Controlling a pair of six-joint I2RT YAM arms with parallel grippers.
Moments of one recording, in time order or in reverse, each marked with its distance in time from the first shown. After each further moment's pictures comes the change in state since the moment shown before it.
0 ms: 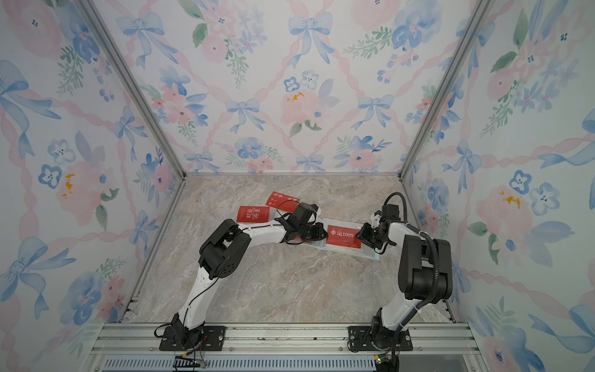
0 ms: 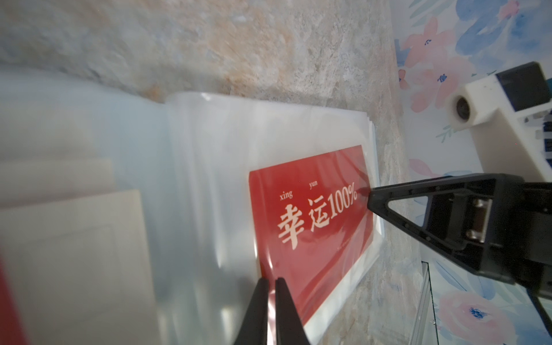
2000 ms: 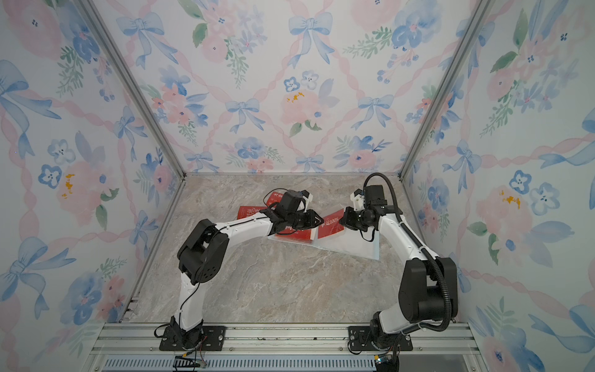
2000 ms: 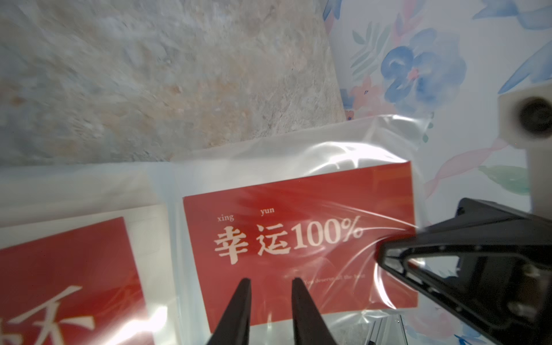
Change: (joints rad) left arm 0.081 -0.247 -0.092 -0.026 0.017 -0.001; right arm 0.265 -0.179 0.241 -0.237 0.020 -0.001
